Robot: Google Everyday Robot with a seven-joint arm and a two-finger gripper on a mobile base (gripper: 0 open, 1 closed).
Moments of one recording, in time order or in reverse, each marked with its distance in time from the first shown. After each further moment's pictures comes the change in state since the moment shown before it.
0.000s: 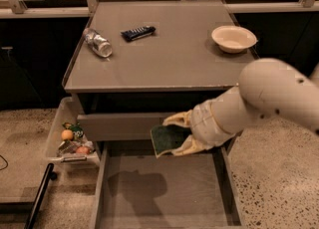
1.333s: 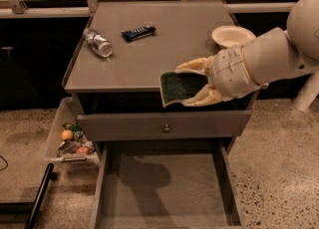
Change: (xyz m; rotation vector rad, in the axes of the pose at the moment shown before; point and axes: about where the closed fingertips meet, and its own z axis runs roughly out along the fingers) arm -0.029 -0.082 -0.106 0.192 -0.062 -0.057
